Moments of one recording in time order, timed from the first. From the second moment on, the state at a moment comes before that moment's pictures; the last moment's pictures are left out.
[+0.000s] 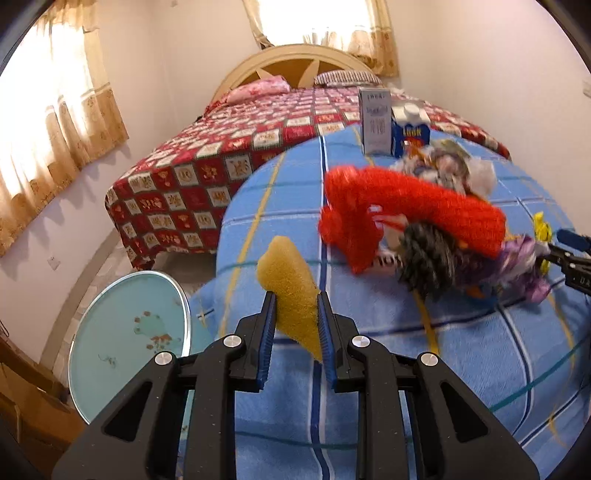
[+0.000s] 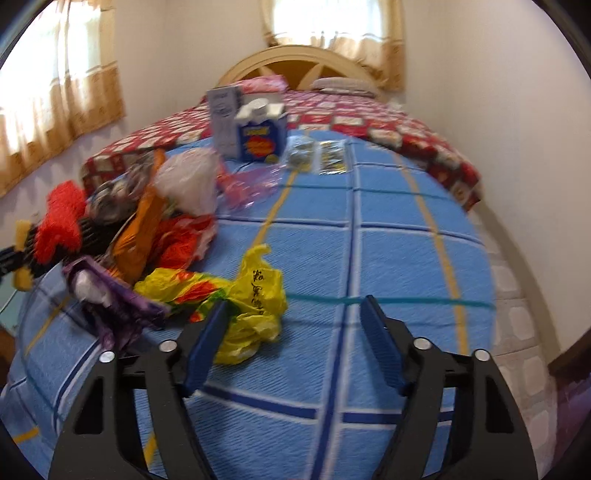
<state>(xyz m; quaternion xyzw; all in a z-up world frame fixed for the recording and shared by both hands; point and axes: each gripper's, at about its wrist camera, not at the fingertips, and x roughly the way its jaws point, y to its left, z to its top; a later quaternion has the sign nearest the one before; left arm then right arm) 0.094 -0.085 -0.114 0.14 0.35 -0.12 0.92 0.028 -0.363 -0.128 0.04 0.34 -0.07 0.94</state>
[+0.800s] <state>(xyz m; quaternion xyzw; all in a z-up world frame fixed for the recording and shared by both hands) 0.088 -0.035 -0.080 0.13 0.32 -0.07 0.94 0.008 -0.376 -0.071 0.03 0.26 -0.09 0.96</state>
